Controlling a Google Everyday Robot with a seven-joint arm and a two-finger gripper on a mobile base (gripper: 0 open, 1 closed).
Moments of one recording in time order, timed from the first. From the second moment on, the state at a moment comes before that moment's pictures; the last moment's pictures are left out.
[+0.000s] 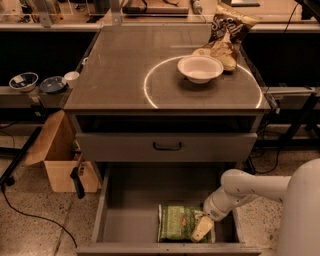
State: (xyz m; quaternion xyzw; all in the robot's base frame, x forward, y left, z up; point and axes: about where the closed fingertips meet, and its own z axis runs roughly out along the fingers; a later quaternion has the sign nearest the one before) arm 0.452 -0.164 0.356 -0.47 0.85 0.23 0.06
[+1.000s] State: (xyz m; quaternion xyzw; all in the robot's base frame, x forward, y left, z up) arm 0.452 -0.164 0.358 -0.47 0.85 0.23 0.06
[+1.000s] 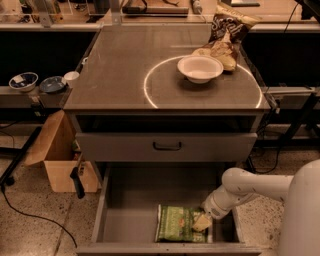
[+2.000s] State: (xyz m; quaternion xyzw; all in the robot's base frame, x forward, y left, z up) arm 0.451 -0.164 0.359 -0.47 0.85 0.24 0.06
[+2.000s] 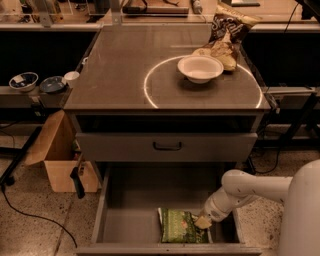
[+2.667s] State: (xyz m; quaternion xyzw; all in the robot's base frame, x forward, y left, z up) arm 0.451 -0.171 0.390 -0.47 0.85 0.22 0.09
